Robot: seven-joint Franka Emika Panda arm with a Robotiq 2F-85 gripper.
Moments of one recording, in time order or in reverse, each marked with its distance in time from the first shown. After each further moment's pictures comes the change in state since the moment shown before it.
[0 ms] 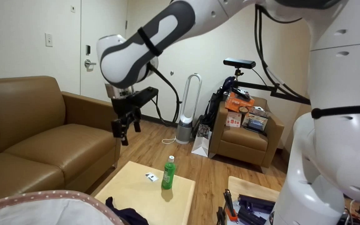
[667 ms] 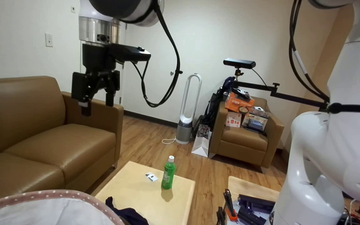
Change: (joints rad) arm 0.069 -0.272 0.147 0.000 0.157 -0.052 0.079
